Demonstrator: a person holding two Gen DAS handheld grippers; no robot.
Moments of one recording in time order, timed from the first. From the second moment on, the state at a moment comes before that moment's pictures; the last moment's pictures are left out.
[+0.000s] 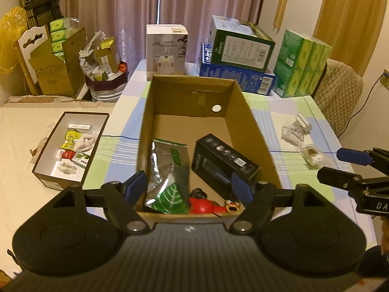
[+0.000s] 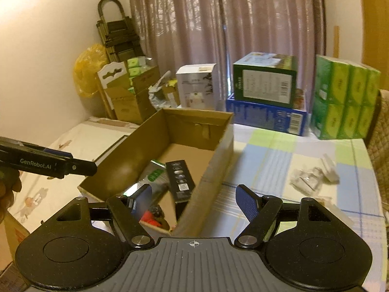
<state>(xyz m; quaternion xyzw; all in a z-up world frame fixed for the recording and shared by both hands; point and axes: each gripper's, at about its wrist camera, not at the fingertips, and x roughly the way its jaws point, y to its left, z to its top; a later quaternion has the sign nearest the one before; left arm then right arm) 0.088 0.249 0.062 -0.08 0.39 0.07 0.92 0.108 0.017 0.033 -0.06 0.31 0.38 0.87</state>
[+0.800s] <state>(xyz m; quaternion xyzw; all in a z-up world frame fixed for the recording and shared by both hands) 0.064 0.145 0.079 -0.07 0.36 0.01 0.93 0.077 -0.133 0.034 0.02 0.34 0.26 0.91</state>
